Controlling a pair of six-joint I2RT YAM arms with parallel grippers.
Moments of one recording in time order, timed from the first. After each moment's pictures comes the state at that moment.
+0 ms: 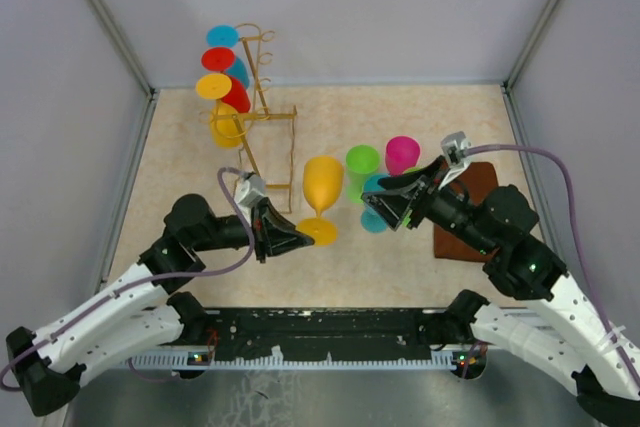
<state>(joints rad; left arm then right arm) -0.82 0.76 0.64 0.15 0.63 -0.44 0.79 0.60 0.90 -0.21 -0.21 0.46</state>
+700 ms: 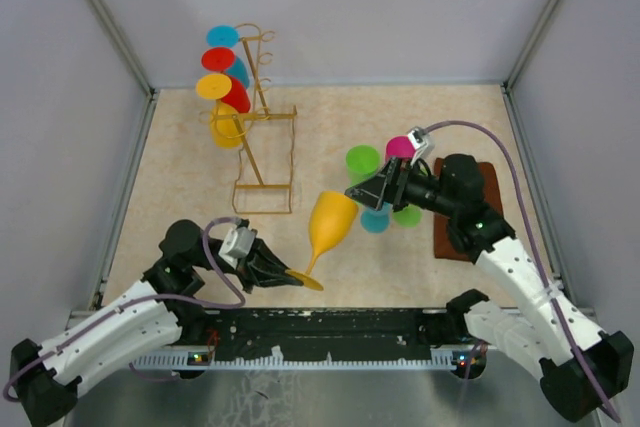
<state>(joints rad) -0.82 0.58 0.37 0.37 0.95 -0.20 0.46 0.83 0.78 -0.15 -0.49 0.70</state>
